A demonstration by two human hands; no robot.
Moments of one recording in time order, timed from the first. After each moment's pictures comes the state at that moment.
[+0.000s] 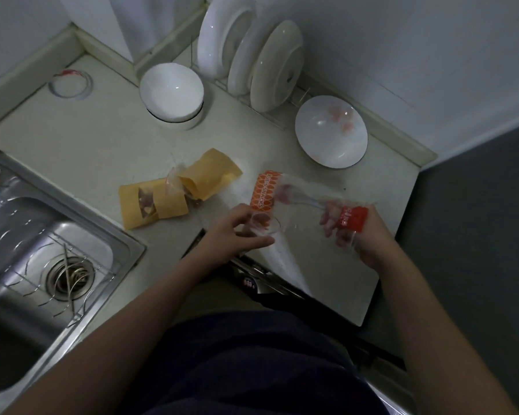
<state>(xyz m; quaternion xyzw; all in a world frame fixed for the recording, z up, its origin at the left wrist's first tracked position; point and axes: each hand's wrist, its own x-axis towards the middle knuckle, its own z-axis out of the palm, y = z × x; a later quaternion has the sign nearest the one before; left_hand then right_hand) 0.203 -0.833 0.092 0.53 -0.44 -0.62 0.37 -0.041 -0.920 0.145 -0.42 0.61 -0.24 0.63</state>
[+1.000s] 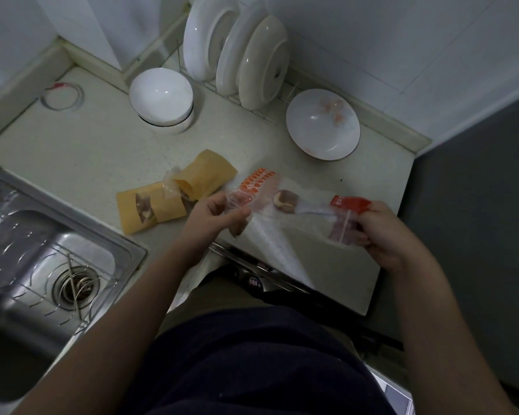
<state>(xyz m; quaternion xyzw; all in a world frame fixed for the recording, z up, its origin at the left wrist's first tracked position) 0.224 -0.841 0.100 0.51 -0.36 -0.64 0.44 -0.044 -0.893 0.187 -0.39 0.62 -0.24 0.64</state>
